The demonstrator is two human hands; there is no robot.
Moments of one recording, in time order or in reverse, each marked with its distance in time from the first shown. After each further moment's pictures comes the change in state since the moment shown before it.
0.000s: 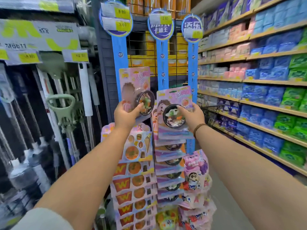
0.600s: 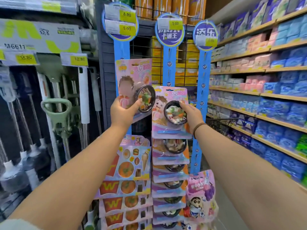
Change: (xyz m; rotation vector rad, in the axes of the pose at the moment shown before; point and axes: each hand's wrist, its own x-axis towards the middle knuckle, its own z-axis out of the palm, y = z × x) left_hand 0.050 0.005 0.026 -0.084 0.117 0.101; right_hand 0.102 0.001 0.025 0.231 -0.212 0.098
